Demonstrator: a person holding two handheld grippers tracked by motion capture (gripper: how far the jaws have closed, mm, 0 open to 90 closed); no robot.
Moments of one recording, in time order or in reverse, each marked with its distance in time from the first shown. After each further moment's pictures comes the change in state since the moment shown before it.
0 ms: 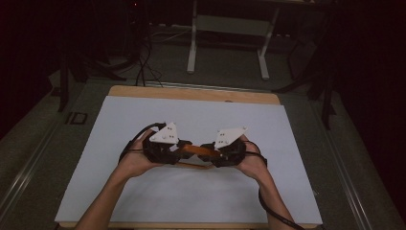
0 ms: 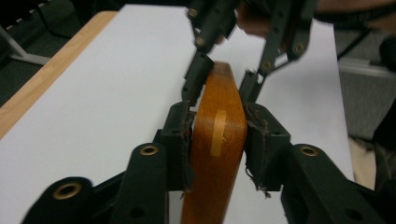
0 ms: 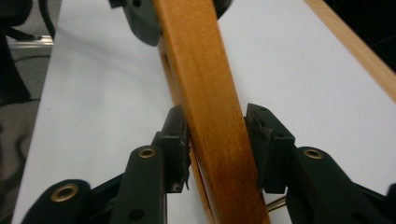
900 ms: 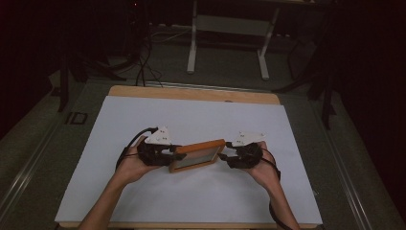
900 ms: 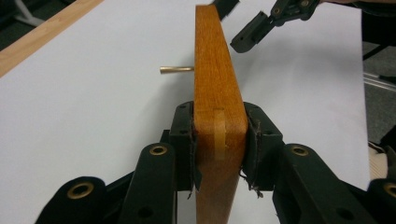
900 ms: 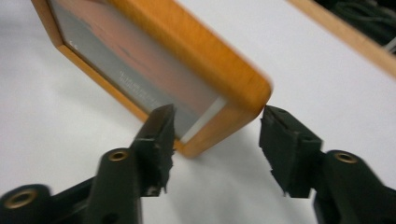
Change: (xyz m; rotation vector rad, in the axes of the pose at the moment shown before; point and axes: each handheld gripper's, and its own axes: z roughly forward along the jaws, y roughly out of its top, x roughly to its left) left arm 0.008 -0.033 0.001 0.051 0.020 -0.088; right arm -0.009 -0.056 -0.018 0.068 -0.264 0.254
